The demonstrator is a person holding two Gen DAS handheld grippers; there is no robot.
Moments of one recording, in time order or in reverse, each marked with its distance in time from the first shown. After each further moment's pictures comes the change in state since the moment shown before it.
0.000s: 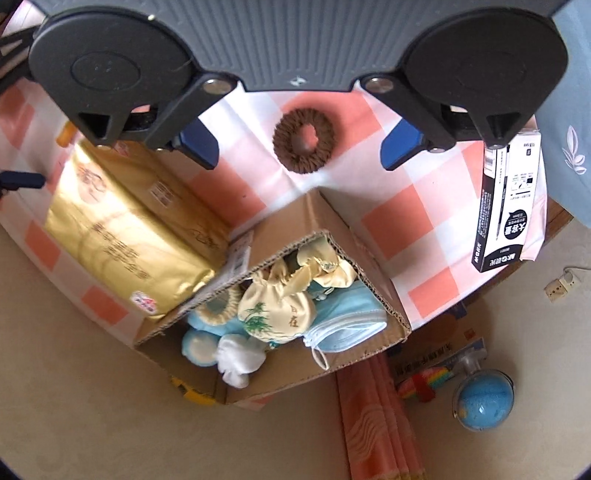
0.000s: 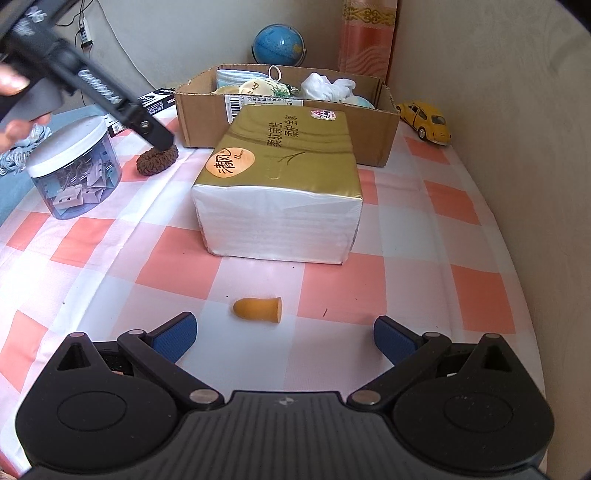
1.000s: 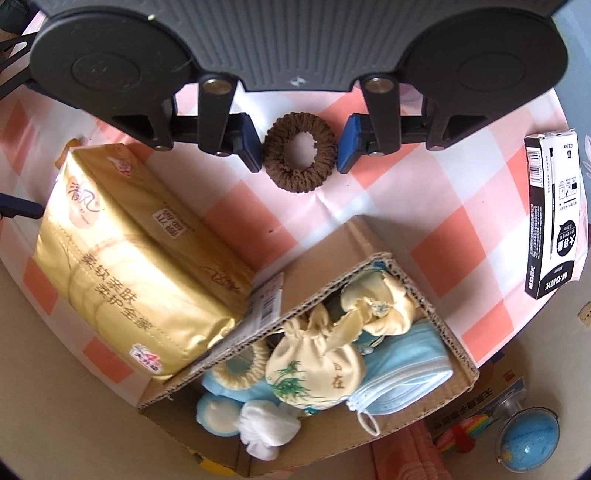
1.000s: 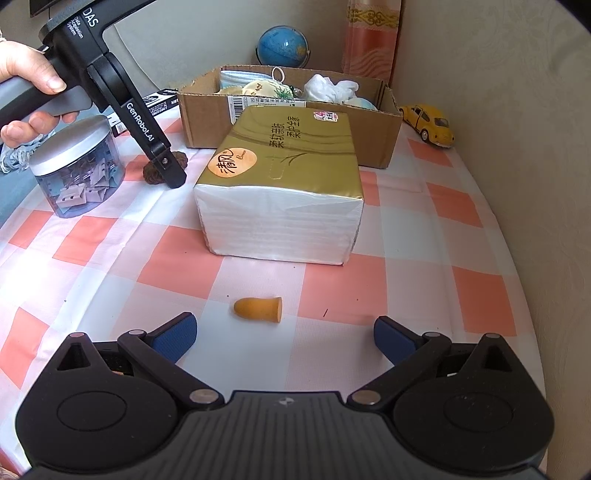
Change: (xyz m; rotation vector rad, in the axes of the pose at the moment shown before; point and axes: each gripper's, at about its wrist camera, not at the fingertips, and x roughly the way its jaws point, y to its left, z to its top) left arm 0.038 -0.015 0.012 0.053 0.211 -0.062; right arm -0.001 -0.001 -0.001 -0.008 -0.014 0.010
